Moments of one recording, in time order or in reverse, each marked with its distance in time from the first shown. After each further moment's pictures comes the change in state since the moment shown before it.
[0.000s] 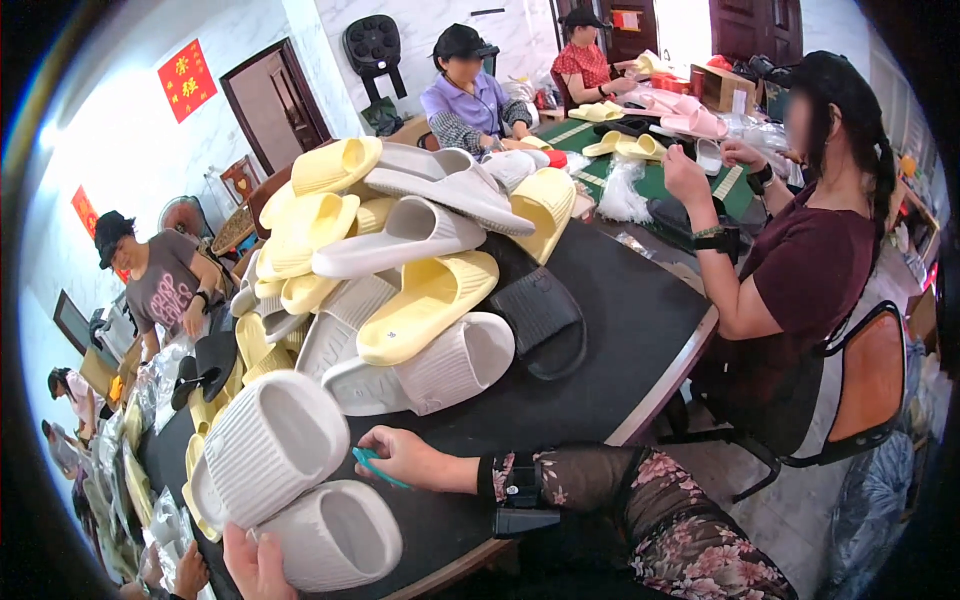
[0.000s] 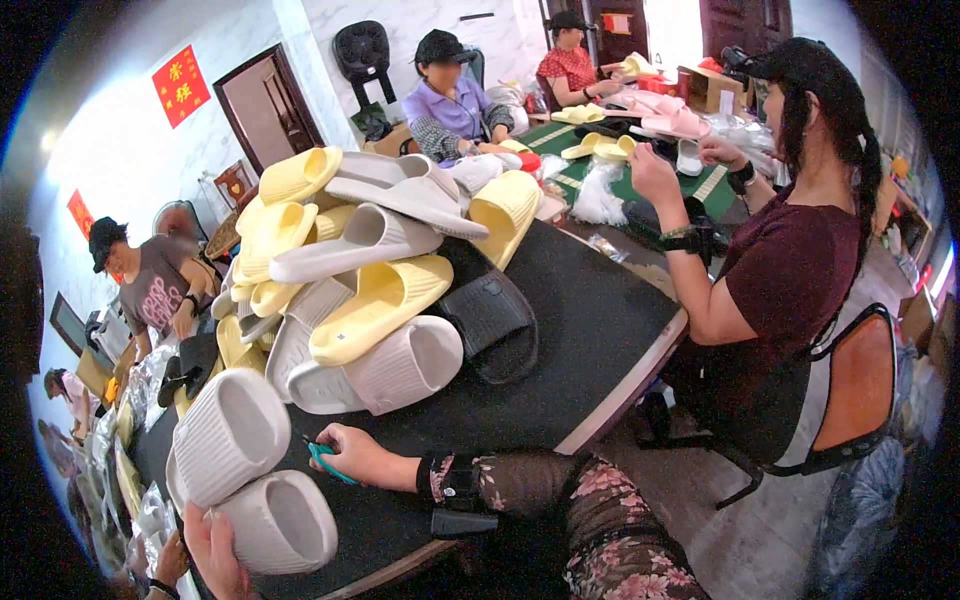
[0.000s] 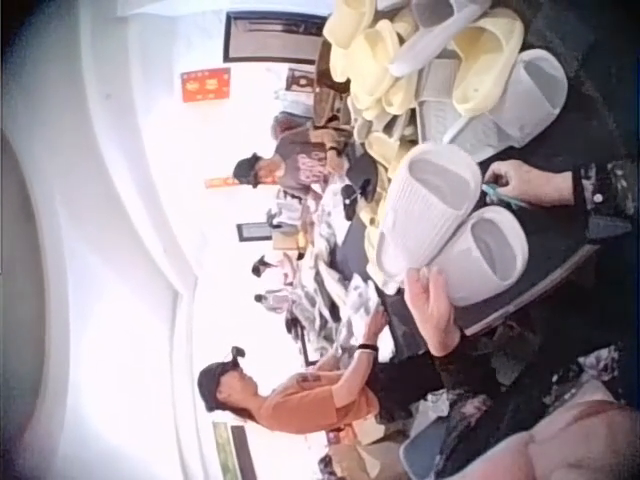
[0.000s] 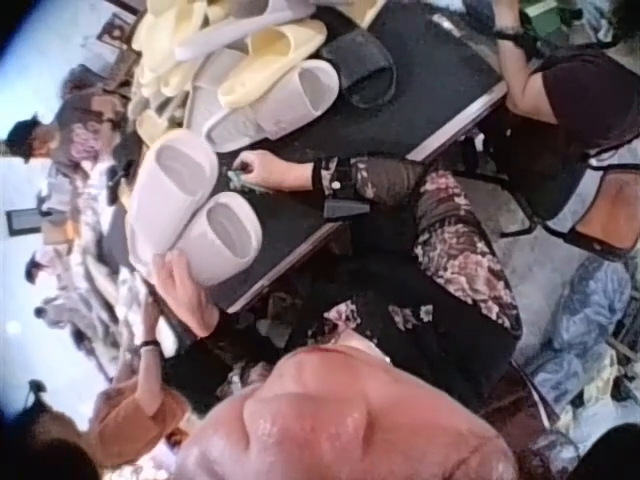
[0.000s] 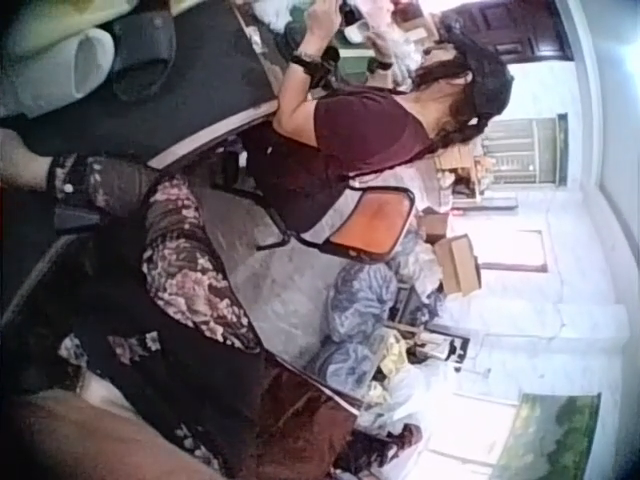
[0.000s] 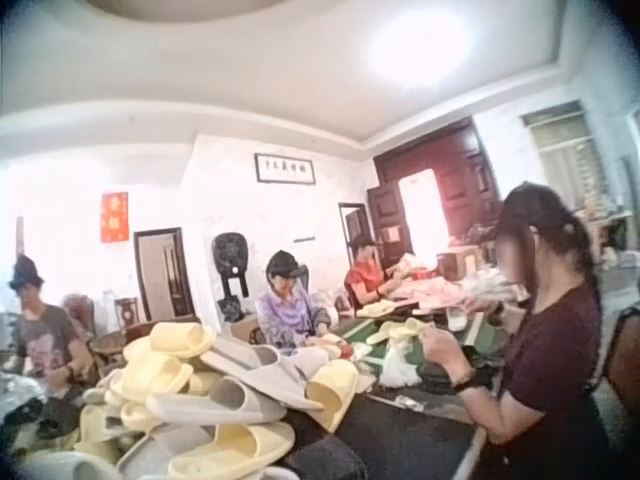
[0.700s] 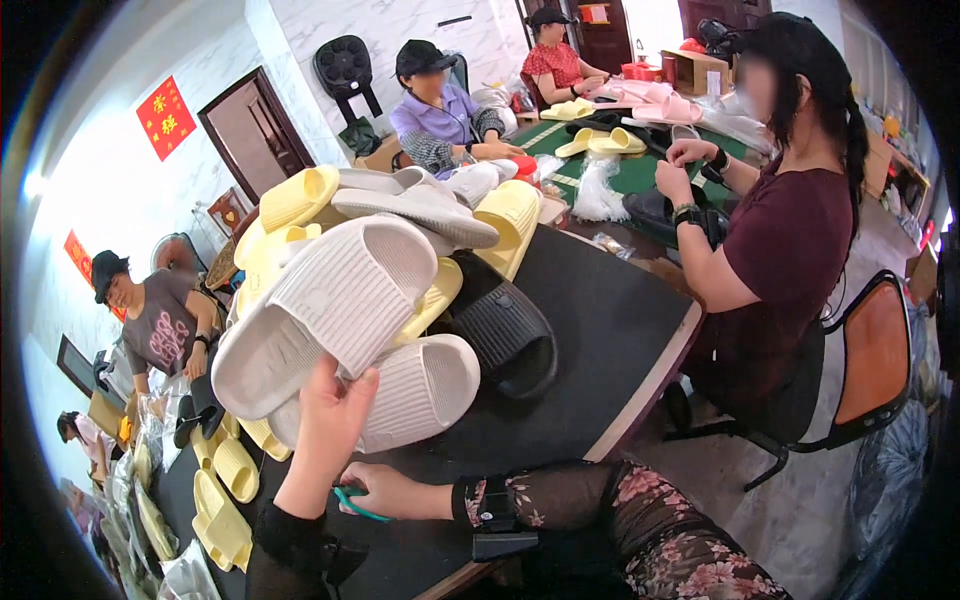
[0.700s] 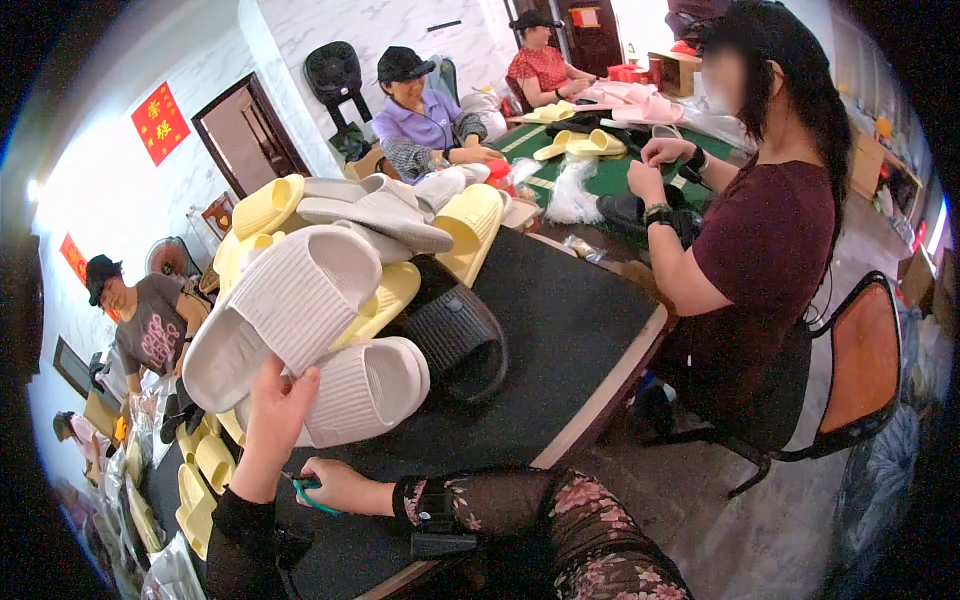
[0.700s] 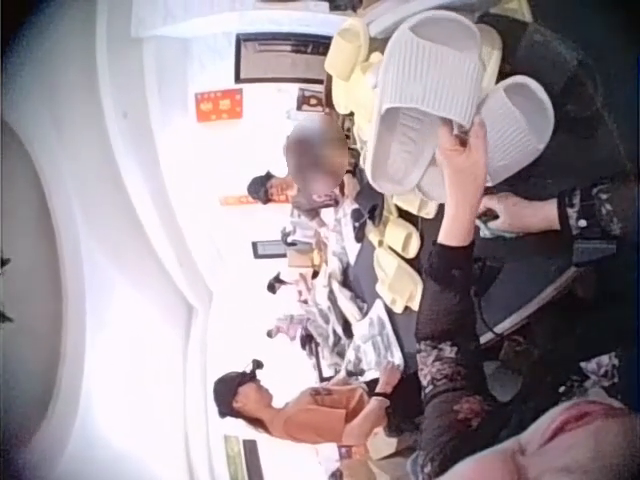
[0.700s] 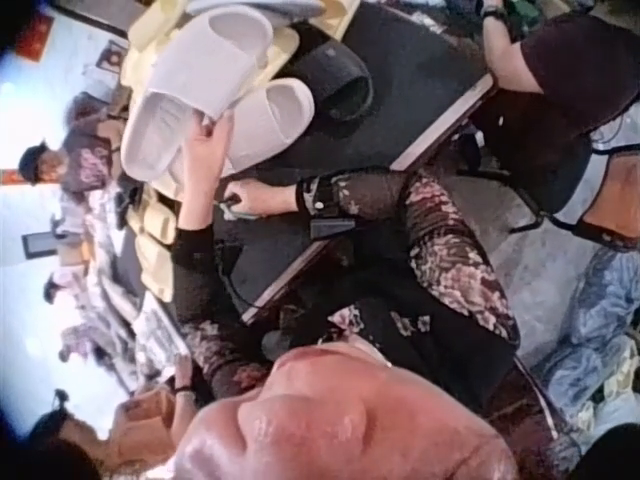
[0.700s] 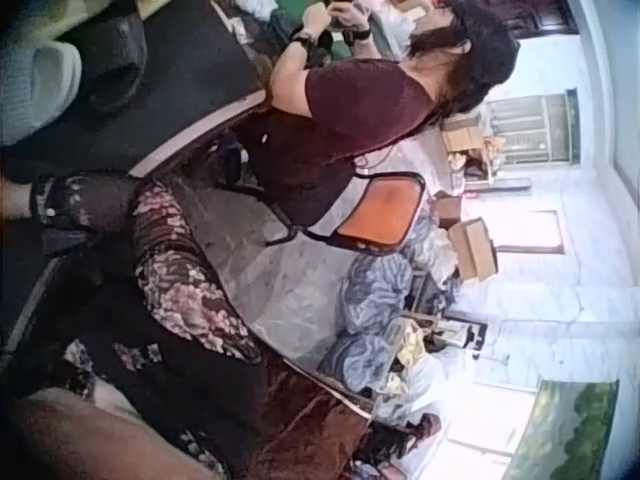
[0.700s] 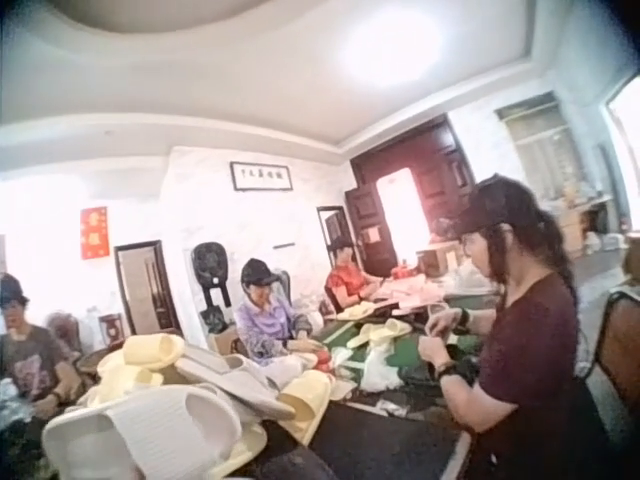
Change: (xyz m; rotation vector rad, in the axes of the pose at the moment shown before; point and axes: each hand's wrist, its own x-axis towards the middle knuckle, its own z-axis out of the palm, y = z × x) left_hand 0.109 0.047 0.197 -0.105 -0.604 0.373; right_hand -0.001 0.008 0.003 -0.352 0.004 -0.153
